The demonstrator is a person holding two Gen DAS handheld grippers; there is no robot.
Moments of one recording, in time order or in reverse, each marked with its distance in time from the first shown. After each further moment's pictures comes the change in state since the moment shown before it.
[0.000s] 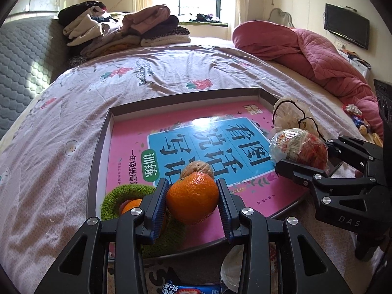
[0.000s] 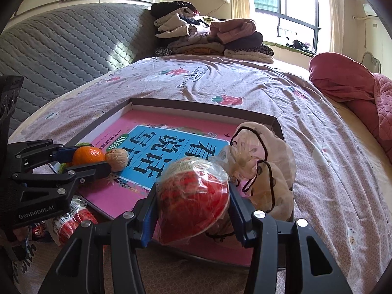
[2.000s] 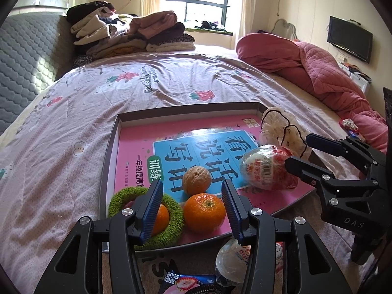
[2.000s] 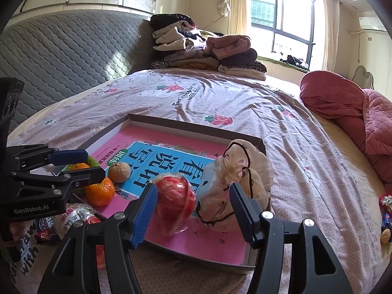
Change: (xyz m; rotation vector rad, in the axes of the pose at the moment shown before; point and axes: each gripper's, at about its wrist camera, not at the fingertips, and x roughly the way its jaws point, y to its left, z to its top) left arm -0.024 0.005 0.005 -0.053 -0.042 -0.011; right arm -0.031 0.004 0.011 -0.036 -0.090 -0.059
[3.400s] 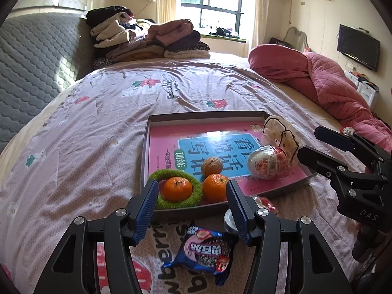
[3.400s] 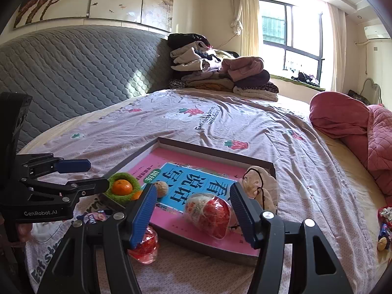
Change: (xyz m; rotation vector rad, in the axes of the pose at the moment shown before) left arm -0.073 0.012 -0.015 -0.048 -0.030 0.076; right arm -0.061 0.027 0.011 -0.032 -0.106 0.091
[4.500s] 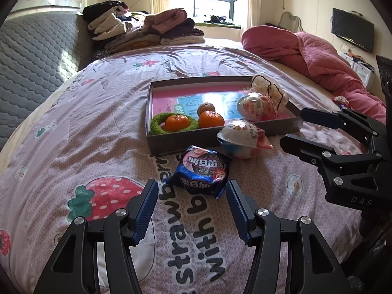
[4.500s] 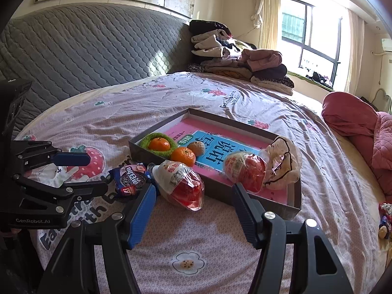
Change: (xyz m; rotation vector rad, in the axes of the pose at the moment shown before) left arm -0.043 -0.008 -0.082 0.057 0.071 0.011; right arm -0.024 0.054 -0.047 -0.094 0.085 0.036
